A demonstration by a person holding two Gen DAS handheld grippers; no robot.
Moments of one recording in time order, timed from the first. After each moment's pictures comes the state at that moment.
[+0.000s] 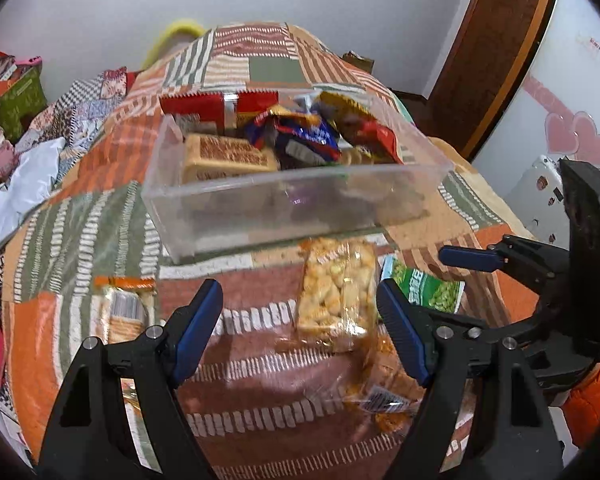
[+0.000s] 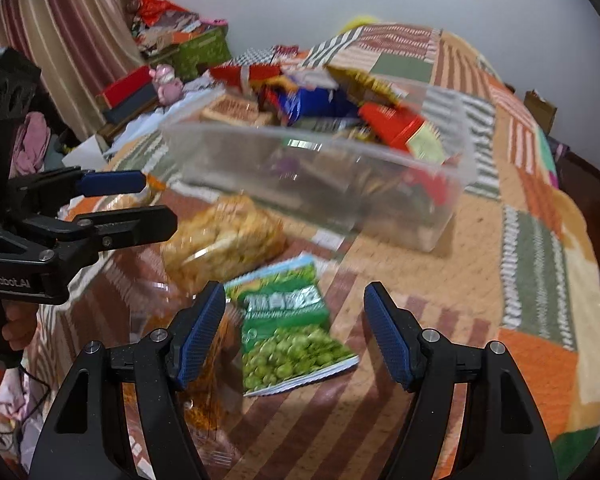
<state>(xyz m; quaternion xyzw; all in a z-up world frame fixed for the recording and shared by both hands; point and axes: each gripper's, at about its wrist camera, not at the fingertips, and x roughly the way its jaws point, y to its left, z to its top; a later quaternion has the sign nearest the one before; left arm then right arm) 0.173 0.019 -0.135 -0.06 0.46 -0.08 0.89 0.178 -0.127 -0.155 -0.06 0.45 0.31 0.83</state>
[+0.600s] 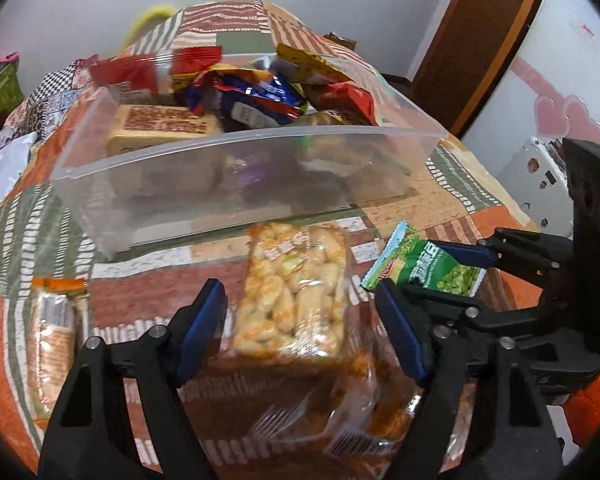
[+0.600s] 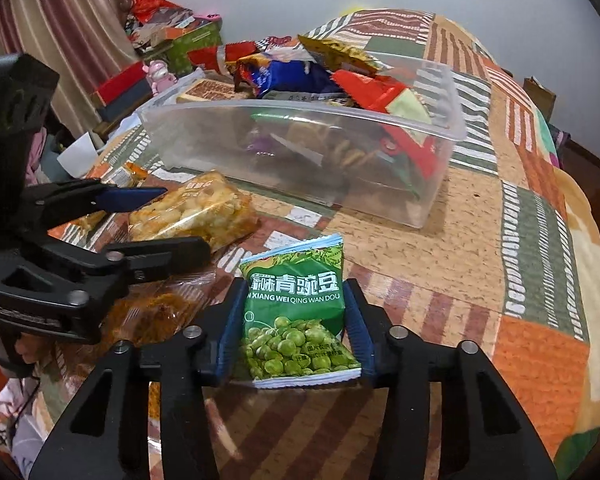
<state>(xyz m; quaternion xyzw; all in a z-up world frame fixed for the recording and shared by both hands) 0.196 -0.015 -0.167 -0.05 0.48 -0.11 0.87 0.184 -0.145 -0.167 -0.04 0.46 0.30 0.83</state>
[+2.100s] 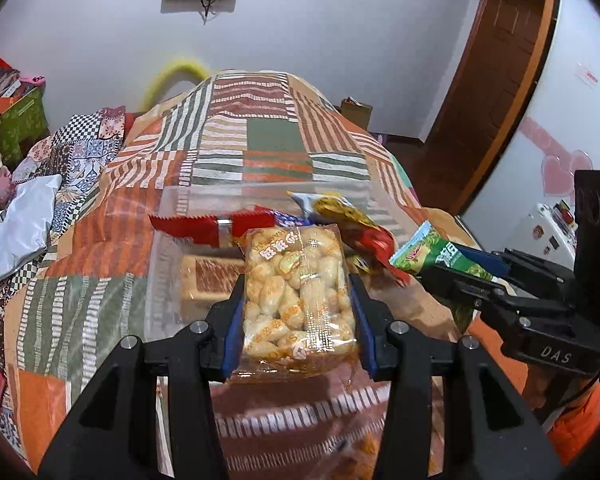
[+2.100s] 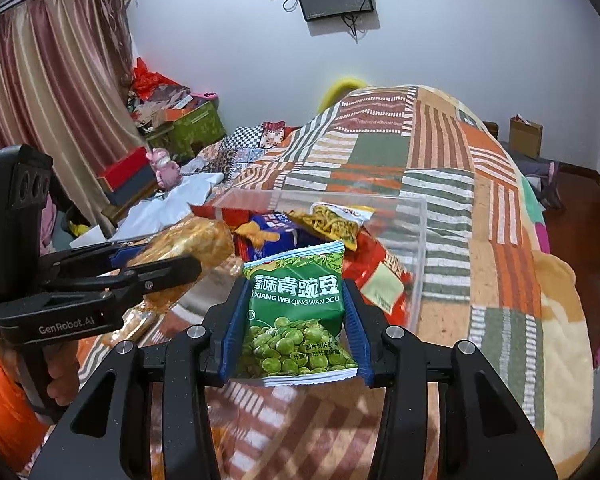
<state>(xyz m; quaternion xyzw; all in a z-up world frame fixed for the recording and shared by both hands) 0.233 0.031 -0.089 -0.08 0.39 -0.07 0.92 0.226 -0.145 -0.092 0.03 0.36 0.30 0.88</state>
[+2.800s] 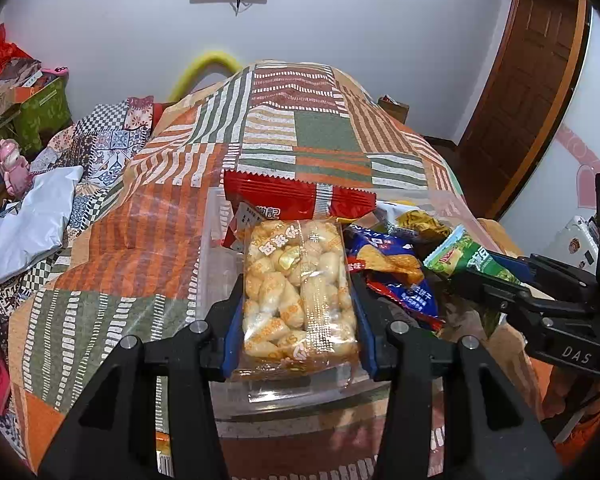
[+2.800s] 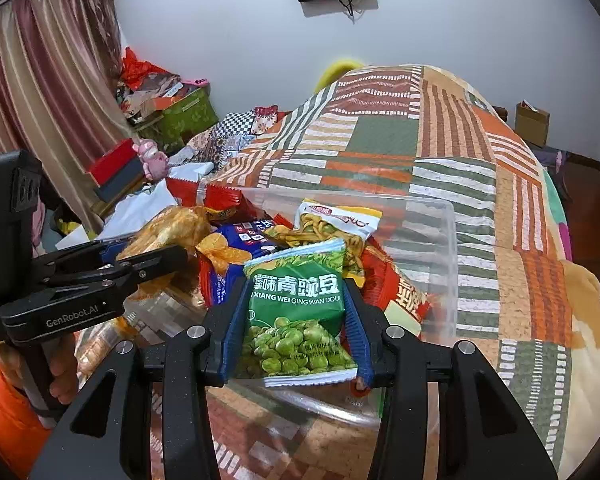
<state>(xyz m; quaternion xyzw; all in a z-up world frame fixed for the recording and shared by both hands) 0.277 0.069 -0.125 -0.07 0.39 -0.02 0.92 0.268 -0.118 -0.117 0.03 0.39 0.30 0.87</state>
